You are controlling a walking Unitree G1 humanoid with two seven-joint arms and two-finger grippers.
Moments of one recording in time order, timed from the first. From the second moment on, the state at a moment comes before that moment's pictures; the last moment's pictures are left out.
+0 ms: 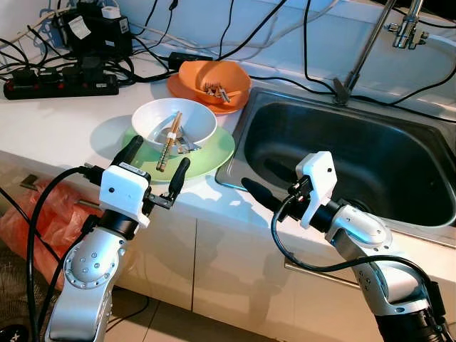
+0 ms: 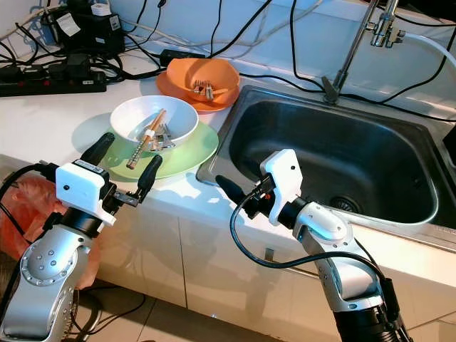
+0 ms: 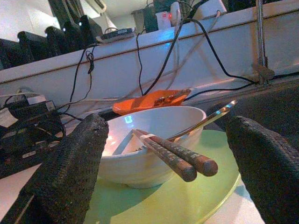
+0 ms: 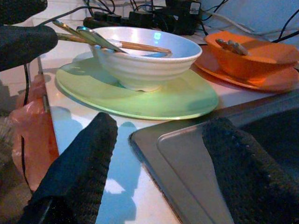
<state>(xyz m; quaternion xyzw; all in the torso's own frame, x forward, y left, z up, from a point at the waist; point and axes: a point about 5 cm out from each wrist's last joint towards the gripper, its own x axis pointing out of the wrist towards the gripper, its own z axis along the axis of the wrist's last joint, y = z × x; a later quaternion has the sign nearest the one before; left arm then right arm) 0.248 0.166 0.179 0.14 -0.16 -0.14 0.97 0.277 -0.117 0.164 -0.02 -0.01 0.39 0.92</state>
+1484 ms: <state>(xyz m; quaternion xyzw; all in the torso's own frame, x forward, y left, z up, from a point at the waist) 0.246 0.176 0.182 0.17 -0.18 -0.11 0.96 0.276 -0.116 0.162 0.03 -0.02 0.36 0.93</state>
